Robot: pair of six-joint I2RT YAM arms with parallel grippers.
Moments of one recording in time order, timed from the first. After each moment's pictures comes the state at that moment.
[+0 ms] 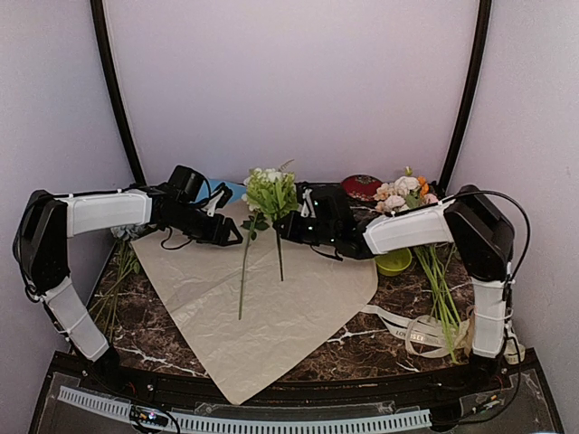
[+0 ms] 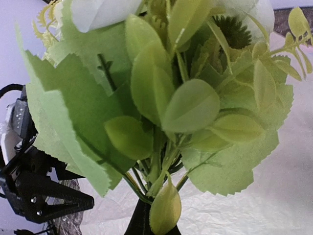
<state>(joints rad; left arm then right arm) -0.44 1.68 1.18 -0.42 0.37 -0.17 0.83 2.01 1.29 0.35 -0.09 0.74</state>
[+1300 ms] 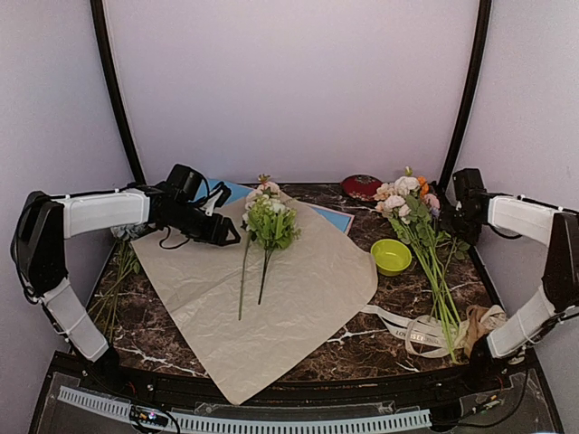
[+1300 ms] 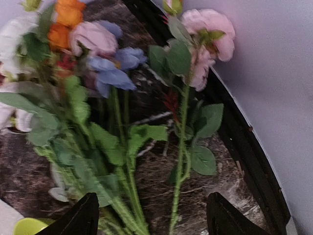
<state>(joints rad) -0.44 1.67 1.18 -0.44 0.34 -0.14 0.08 1.45 0.99 -0.44 0.31 0.45</state>
